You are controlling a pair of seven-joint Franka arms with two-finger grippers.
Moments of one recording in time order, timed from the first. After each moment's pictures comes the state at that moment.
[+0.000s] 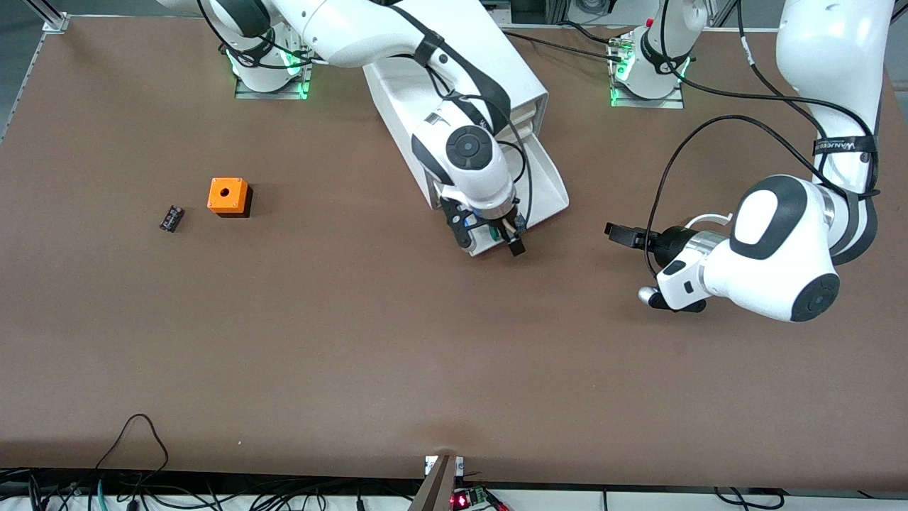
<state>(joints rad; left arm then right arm) -0.01 0.59 -0.20 -1.33 -0.26 1.41 -0.07 0.81 0.90 0.01 -1.08 0.18 2.18 1.85</state>
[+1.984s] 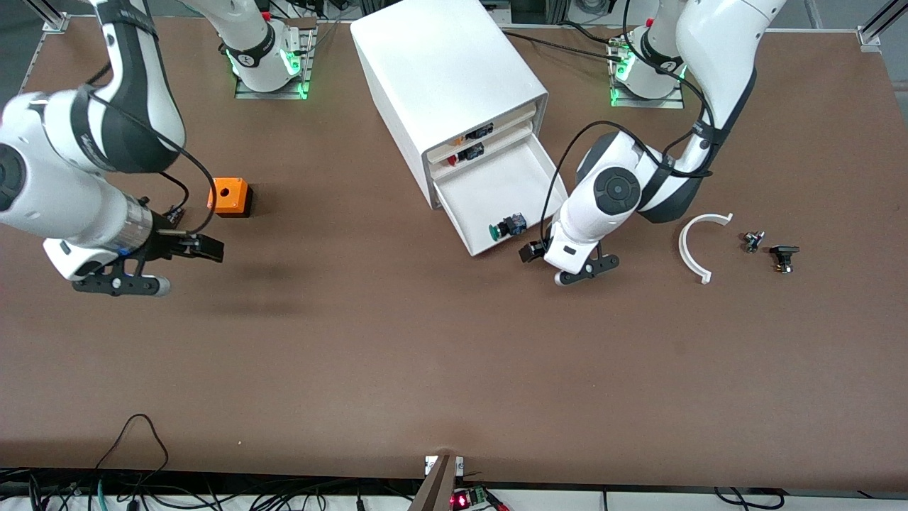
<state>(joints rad) -0.13 0.49 -0.39 -1.91 0.04 2.35 -0.89 0.31 0.28 -0.23 -1.61 0.08 1.84 0.11</state>
